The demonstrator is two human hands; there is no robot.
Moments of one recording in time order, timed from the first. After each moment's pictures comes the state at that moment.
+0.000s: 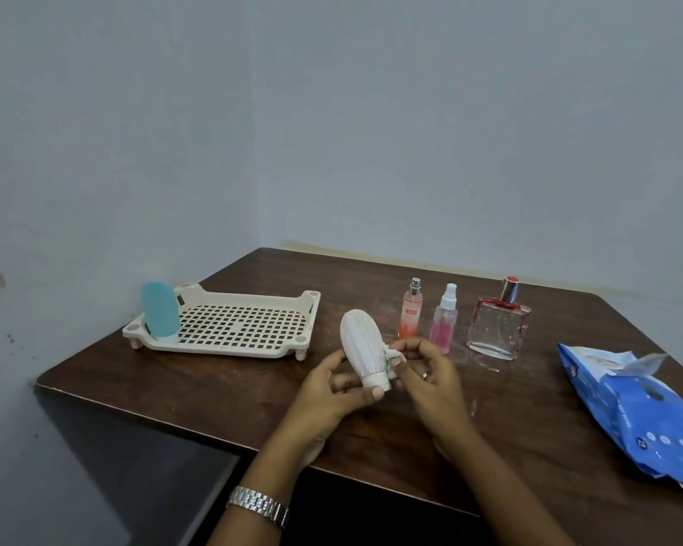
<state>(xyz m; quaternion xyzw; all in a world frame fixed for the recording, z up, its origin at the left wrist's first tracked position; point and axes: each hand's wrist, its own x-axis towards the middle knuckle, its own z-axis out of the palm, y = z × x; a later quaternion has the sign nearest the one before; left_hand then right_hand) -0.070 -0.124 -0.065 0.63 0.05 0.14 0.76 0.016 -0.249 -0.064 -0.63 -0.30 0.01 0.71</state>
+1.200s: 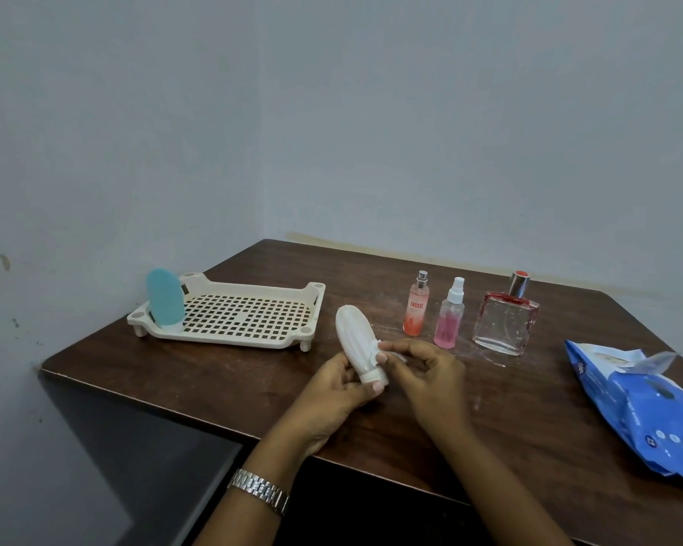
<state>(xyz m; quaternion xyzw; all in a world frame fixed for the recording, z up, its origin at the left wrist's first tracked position) -0.066 -0.119 -0.079 0.61 0.02 0.12 0.78 0.005 -0.244 -0.061 -0.69 -0.34 -0.10 0.63</state>
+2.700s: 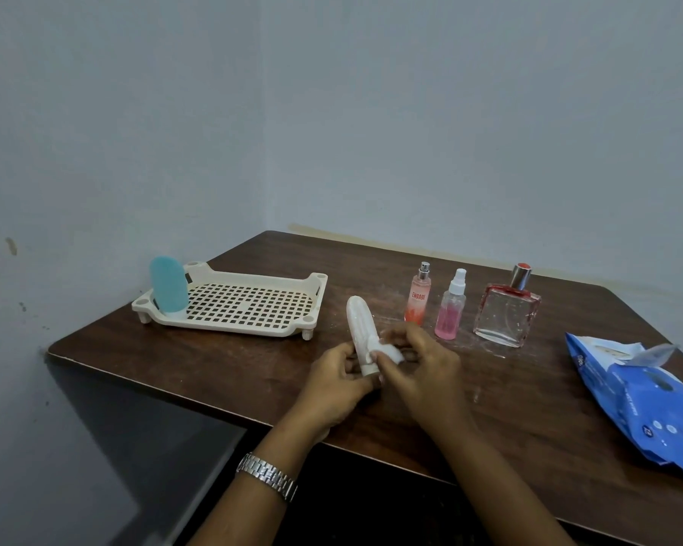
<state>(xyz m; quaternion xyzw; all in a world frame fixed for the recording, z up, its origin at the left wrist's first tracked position) -0.063 -0.122 -0.080 0.68 0.10 0.16 0.71 -0.001 -0.248 -0.061 -0.74 -0.42 -0.20 0.49</state>
